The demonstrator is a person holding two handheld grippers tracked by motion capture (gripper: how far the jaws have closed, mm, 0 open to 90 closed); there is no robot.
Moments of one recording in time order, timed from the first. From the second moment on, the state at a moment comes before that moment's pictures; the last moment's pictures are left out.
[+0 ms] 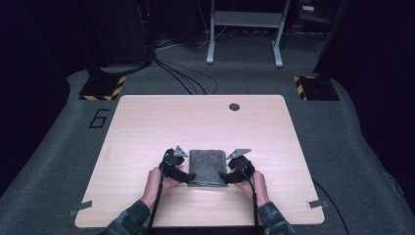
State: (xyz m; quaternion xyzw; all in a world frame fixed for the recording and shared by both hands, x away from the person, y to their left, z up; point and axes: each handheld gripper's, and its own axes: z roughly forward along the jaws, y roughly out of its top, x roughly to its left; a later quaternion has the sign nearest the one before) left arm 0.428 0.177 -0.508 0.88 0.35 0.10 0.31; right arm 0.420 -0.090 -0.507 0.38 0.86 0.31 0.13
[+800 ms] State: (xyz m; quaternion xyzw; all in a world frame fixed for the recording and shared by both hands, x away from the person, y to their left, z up) left arm 0.490 0.170 -0.506 0.86 0.39 0.14 0.28; right arm 0.474 -0.090 -0.508 0.43 0.84 0.30 0.15
